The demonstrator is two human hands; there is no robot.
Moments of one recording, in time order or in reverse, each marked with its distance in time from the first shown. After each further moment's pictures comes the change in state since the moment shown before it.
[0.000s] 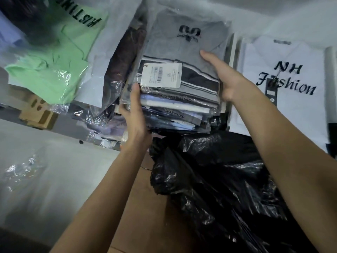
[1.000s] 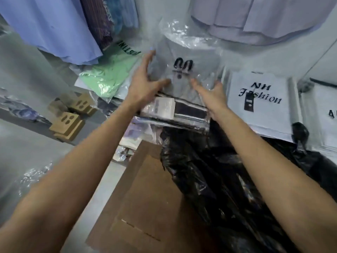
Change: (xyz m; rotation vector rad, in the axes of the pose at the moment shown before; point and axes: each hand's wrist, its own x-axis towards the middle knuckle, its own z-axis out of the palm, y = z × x) left_hand -0.085 0.099 -0.050 0.665 -0.389 0.847; right_hand -0.117 0.057 0.041 -0.279 0.317 -0.589
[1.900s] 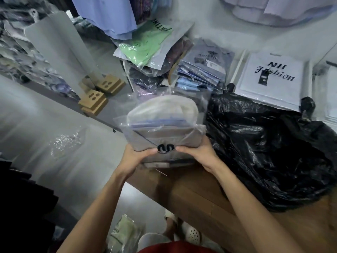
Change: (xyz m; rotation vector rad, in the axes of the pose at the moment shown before) left_hand -0.358 -0.103 -0.025 -0.470 0.085 -0.407; right_hand -0.283 0.123 0.001 0.091 -0.480 0.099
